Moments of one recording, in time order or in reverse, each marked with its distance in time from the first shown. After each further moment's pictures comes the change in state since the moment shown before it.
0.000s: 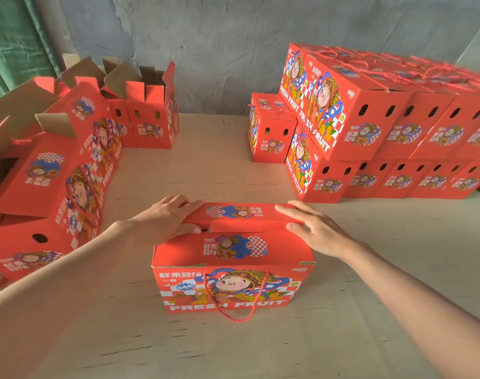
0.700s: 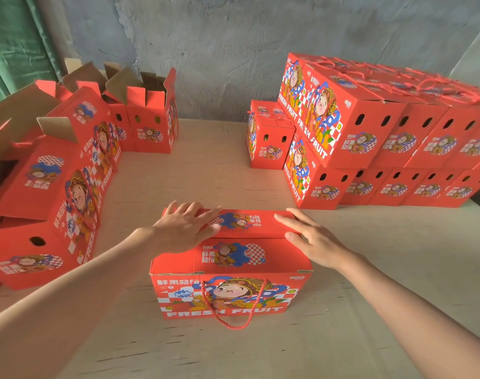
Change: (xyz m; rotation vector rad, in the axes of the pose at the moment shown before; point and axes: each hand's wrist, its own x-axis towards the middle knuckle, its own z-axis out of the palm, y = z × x) left_hand 0.001 0.047 -0.009 0.109 0.016 -0.029; right_hand -0.005 -0.002 0.005 0.036 -0.011 0.015
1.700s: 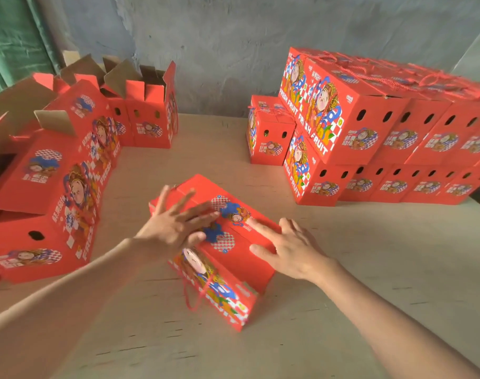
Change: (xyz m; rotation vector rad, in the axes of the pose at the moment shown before) left_hand -0.020 -0.015 0.014 0.130 0.150 0.152; right_hand -0.005 -0.069 0.020 -0.346 -0.127 0.145
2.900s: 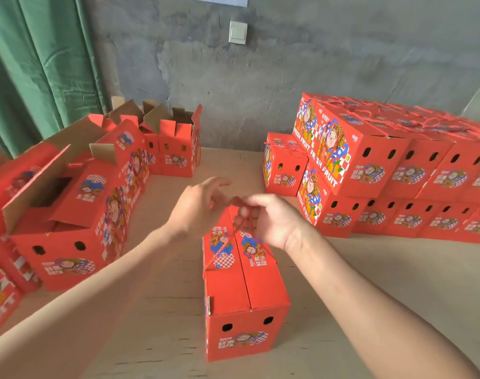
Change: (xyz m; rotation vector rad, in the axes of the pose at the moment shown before) left_hand -0.008 0.036 -0.108 -0.726 0.687 -0.345; right_hand 0.016 -0.091 -0.105 1.740 -0.199 -0.007
